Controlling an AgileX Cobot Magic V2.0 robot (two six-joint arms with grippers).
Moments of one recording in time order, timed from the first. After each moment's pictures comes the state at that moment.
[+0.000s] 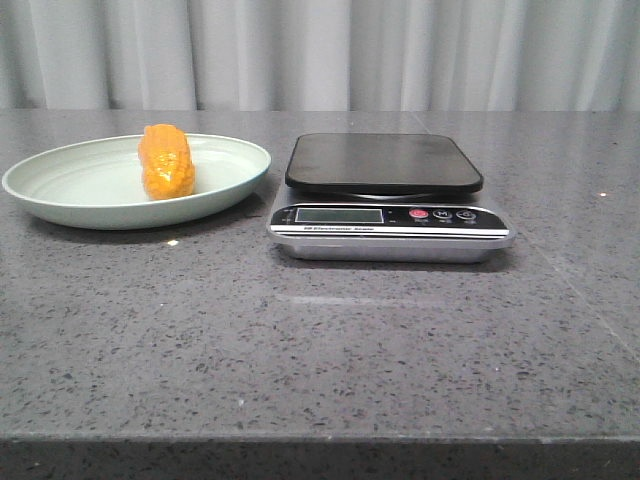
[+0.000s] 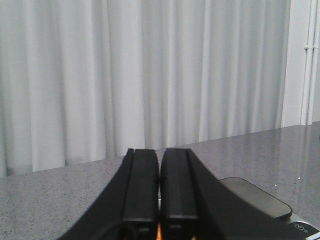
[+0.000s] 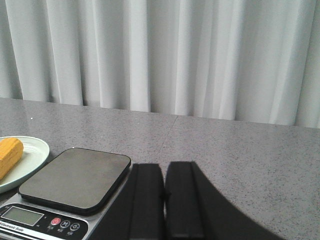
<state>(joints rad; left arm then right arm) -0.38 0.30 -0.30 0.03 -0.12 -0.02 0.16 0.13 -0.35 0.23 0.24 -0.16</state>
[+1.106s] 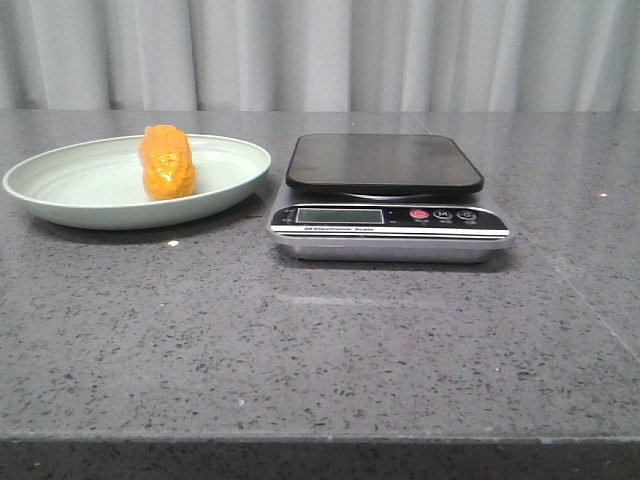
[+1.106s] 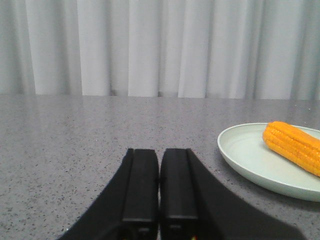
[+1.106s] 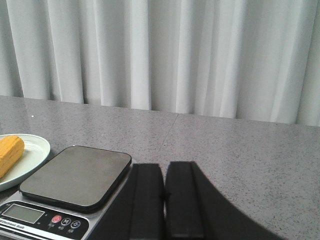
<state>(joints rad) 0.13 0.00 0.00 0.03 0.01 -0.04 0.16 0.13 -0.35 0.23 0.24 -0.16</state>
